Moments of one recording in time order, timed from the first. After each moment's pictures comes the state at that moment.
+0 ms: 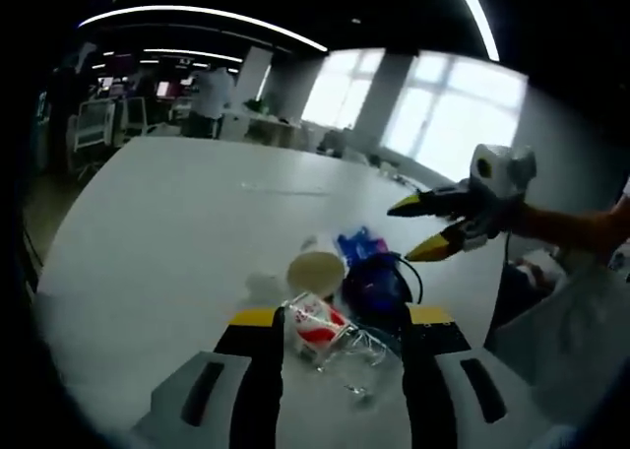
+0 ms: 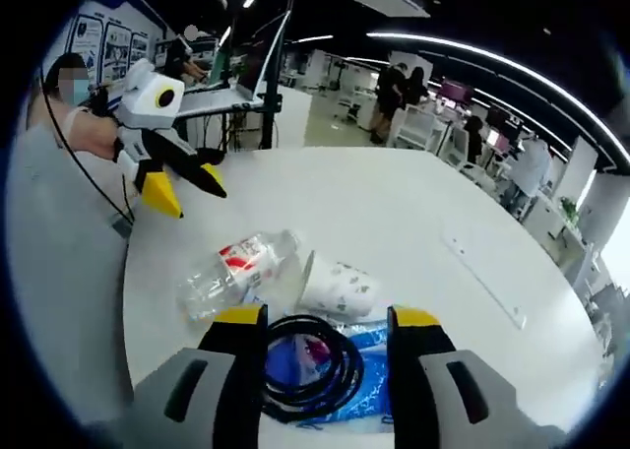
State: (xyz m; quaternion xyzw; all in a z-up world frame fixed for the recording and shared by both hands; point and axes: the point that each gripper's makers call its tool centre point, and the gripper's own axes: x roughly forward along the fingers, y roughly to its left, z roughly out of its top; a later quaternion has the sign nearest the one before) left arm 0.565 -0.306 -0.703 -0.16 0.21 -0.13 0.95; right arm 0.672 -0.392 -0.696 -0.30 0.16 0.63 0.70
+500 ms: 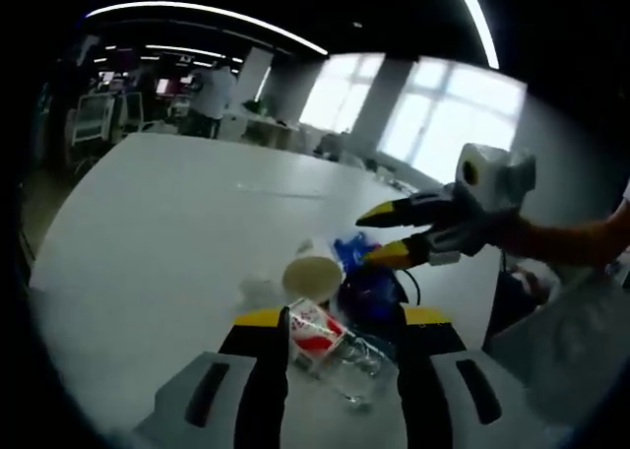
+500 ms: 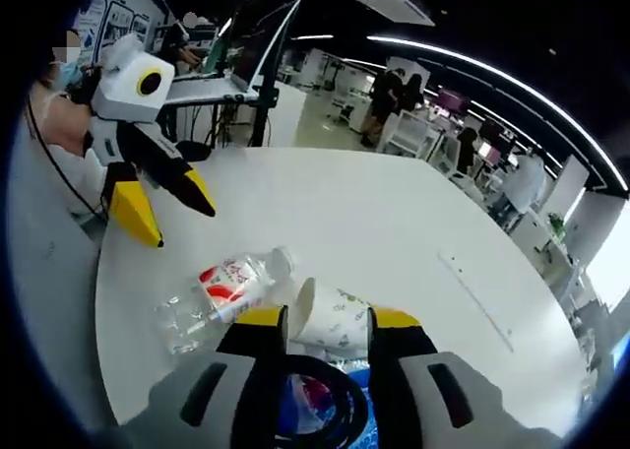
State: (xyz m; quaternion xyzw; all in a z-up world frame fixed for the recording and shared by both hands) left arm 0.573 -0.310 -0.704 -0.18 0.21 -0.13 0.95; right arm 0.673 -0.351 -0.712 -0.34 0.14 0.61 0.71
